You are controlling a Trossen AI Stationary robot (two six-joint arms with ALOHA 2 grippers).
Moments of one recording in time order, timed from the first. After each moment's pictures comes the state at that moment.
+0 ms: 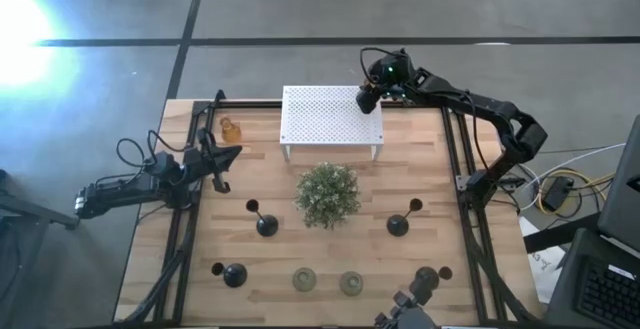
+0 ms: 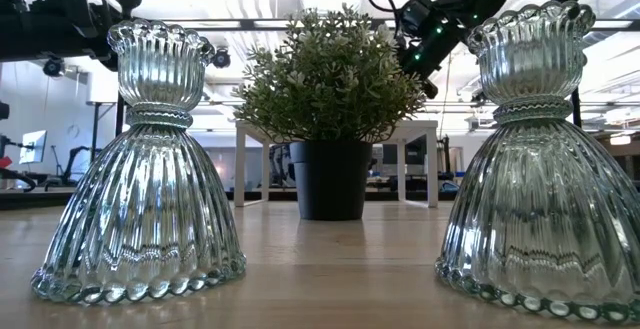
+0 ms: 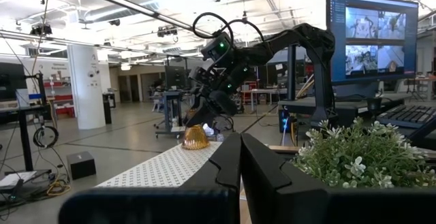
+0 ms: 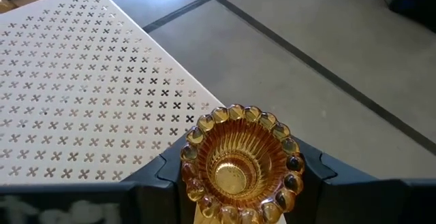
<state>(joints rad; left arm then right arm) 0.16 0.00 0.04 0.23 -0.21 0.13 -0.72 1.61 1.23 -0.27 0.04 0.01</state>
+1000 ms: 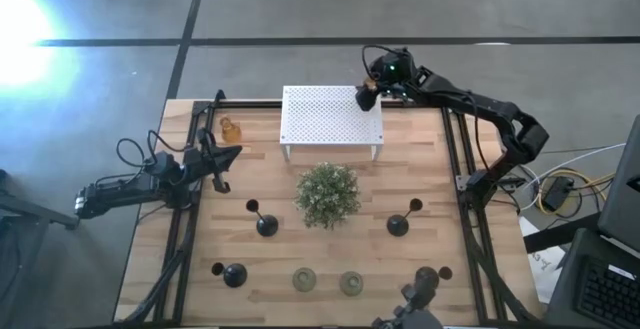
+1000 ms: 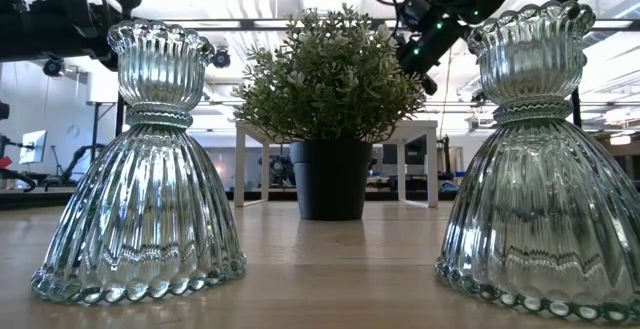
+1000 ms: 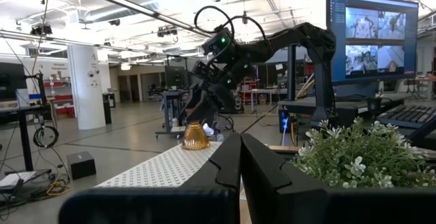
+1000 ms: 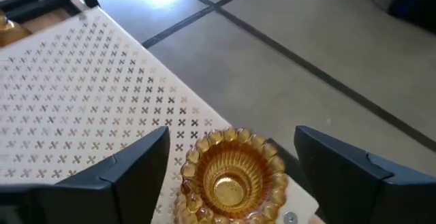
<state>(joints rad) 0.16 0.00 0.04 0.23 -0.21 0.13 -0.72 1.58 1.24 -0.25 0.04 0.05</state>
